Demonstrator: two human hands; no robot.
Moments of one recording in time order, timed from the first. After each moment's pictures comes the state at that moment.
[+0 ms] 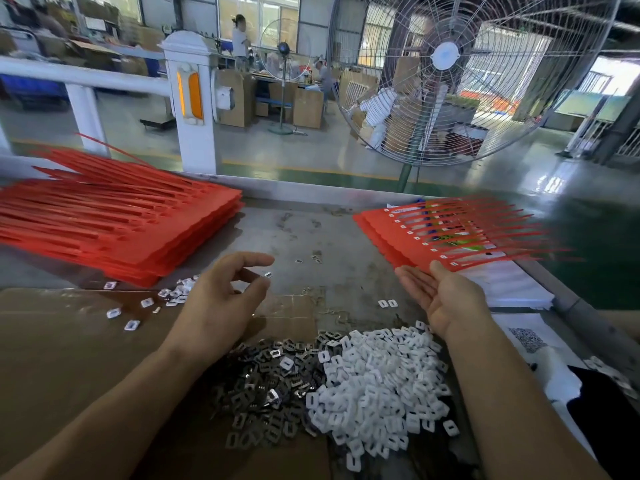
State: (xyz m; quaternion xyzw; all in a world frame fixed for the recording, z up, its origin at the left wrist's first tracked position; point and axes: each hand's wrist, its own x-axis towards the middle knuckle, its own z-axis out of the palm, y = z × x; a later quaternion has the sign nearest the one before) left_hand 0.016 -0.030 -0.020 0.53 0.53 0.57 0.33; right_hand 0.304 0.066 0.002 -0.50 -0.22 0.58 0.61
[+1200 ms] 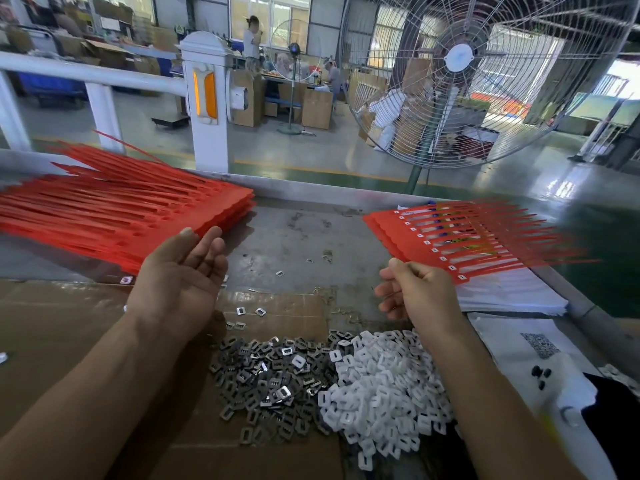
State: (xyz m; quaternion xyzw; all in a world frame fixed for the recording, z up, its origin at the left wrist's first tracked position) left_hand -0.028 -0.015 0.001 0.08 0.29 0.78 0.55; right_hand 0.266 0.043 -0.004 -0.56 -0.54 0.42 0.47
